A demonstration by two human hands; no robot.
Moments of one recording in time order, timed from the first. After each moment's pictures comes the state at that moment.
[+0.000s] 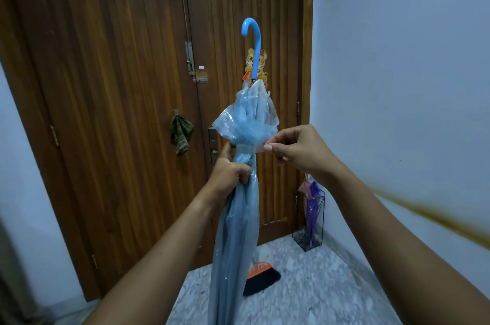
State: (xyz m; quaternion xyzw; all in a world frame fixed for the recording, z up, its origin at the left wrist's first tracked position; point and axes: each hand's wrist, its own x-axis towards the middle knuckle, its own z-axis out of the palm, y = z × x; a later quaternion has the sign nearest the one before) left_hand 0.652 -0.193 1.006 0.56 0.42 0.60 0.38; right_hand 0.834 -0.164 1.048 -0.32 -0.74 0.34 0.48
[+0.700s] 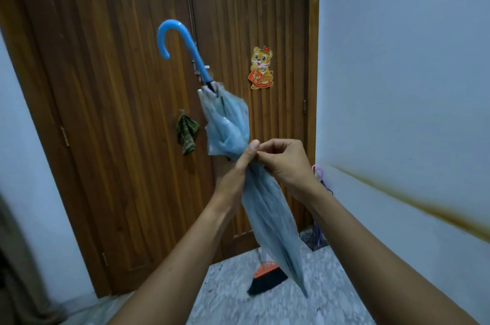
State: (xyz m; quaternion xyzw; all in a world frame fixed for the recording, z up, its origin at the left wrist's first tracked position) left_hand 0.664 -0.207 1.003 0.52 0.32 0.68 0.40; right_hand 0.791 -0.166 1.017 -0.27 -0.67 0.41 0.55
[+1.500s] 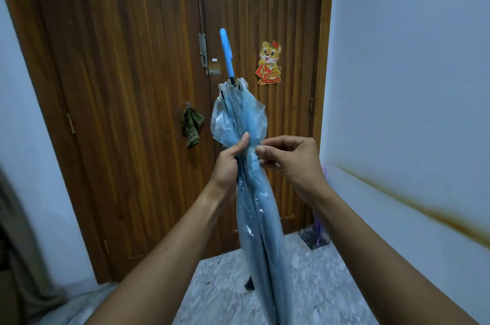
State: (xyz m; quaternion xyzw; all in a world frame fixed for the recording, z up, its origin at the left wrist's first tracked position) left_hand 0.647 -0.201 1.015 0.49 0.28 0.65 0.50; right_hand 0.791 -0.170 1.016 -0.24 -0.64 0.44 0.58
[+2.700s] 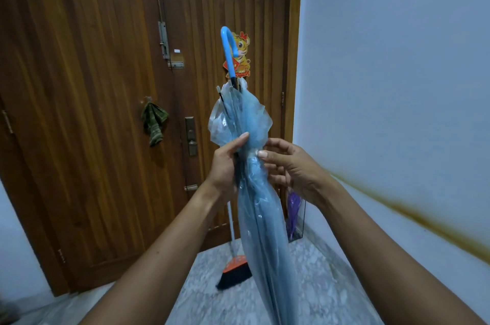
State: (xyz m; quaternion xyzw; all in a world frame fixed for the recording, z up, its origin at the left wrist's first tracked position) left_hand 0.754 -0.125 0.999 0.50 0.26 0.62 0.54; right_hand 0.915 -0.089 0.999 -0.28 -0.59 0.62 0.45
